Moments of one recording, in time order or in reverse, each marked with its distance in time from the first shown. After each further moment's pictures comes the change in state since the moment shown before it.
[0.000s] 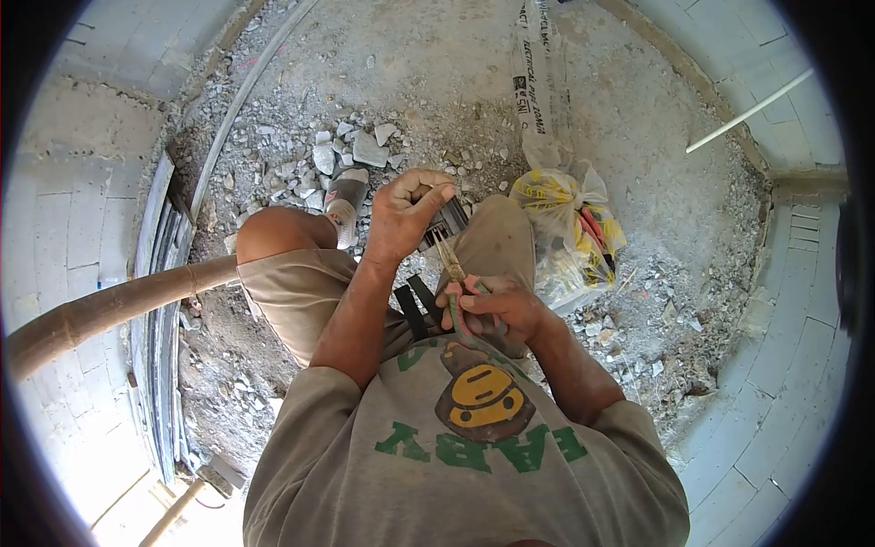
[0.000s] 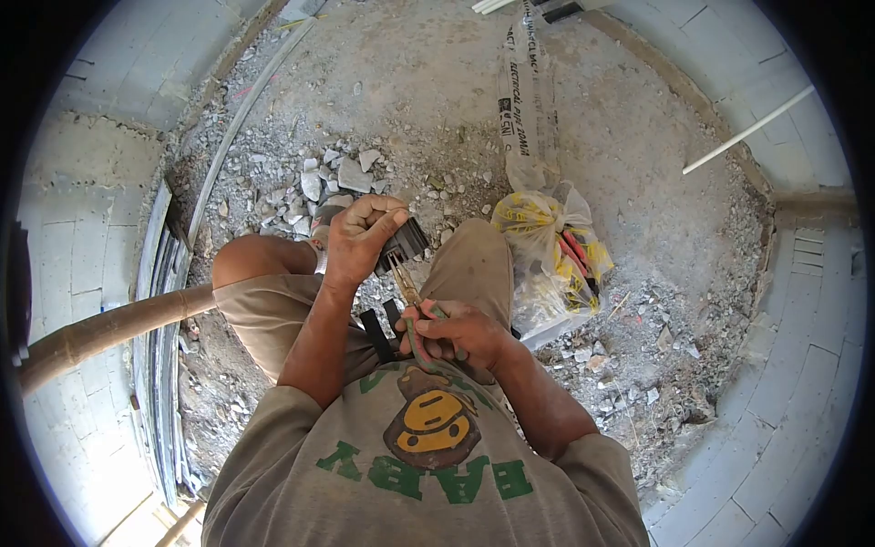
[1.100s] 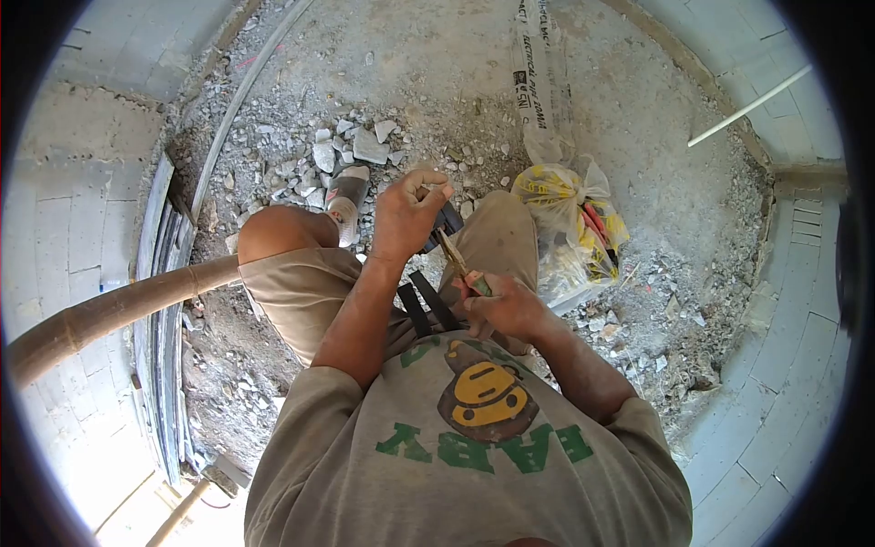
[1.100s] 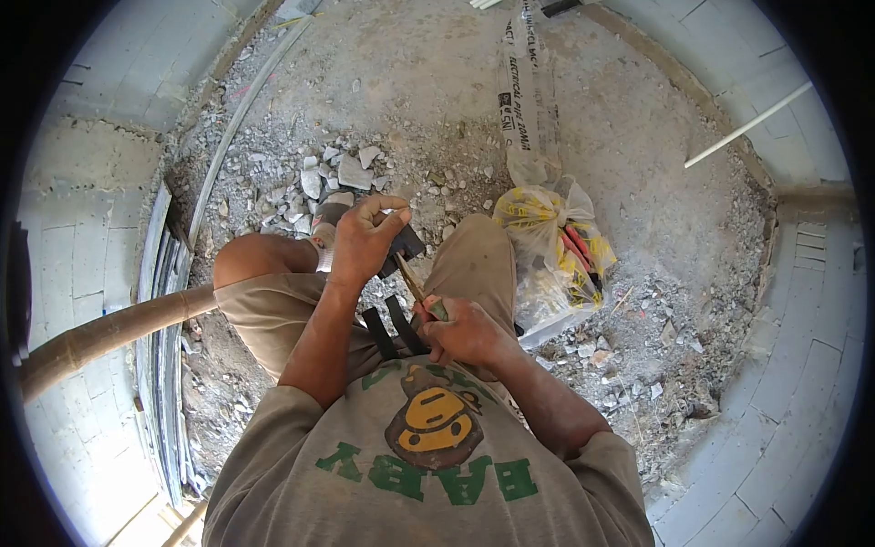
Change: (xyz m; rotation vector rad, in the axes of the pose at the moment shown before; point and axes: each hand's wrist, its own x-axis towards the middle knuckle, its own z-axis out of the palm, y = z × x) left_hand 0.003 0.000 0.002 0.364 0.067 -0.138; right_hand -0.007 -0.021 0.033 -0.562 0.404 0.138
